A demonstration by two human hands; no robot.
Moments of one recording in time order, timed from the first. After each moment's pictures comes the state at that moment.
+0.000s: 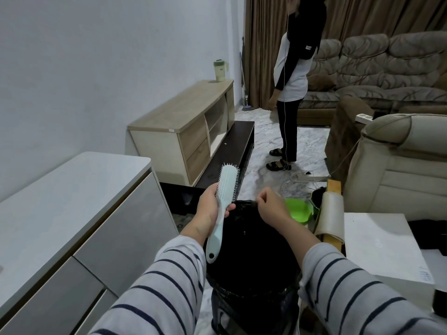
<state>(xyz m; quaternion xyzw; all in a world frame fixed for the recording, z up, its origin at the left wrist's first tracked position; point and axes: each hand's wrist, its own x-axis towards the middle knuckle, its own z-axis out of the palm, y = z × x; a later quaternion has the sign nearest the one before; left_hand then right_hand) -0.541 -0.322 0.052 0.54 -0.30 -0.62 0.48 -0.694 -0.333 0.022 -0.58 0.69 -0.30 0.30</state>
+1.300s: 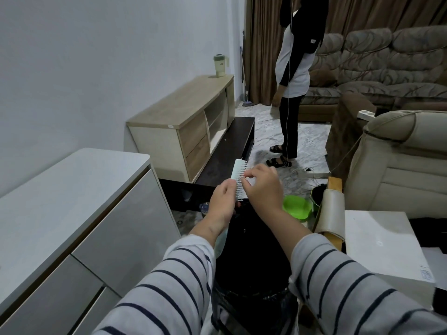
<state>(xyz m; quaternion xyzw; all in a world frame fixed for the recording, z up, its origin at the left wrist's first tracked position) -0.563 -0.324 0.044 0.55 -0.51 -0.47 0.47 -0.667 -0.342 0.048 -0.64 0.63 -0.44 0.08</state>
